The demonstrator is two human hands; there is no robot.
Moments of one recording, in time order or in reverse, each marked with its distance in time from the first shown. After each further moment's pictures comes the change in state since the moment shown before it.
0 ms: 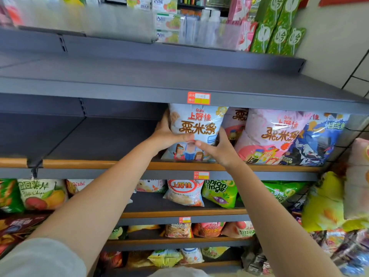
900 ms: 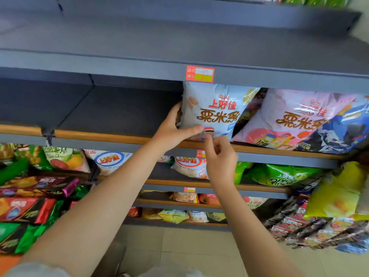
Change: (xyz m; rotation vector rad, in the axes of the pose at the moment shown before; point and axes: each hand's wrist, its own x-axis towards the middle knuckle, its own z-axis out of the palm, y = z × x) left_hand -0.044 -0.009 0.035 -0.029 0.063 -0.045; right_hand -0.076 0.006 0.042 -0.235 0.441 -0.094
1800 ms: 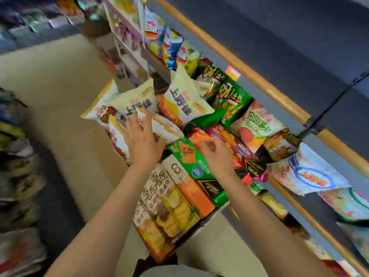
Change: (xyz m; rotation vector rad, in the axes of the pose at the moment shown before) left_hand -0.356 -0.321 -0.445 0.754 1.023 -0.691; right_hand -0.312 -0.181 0.443 -0.194 -1.197 -0.043
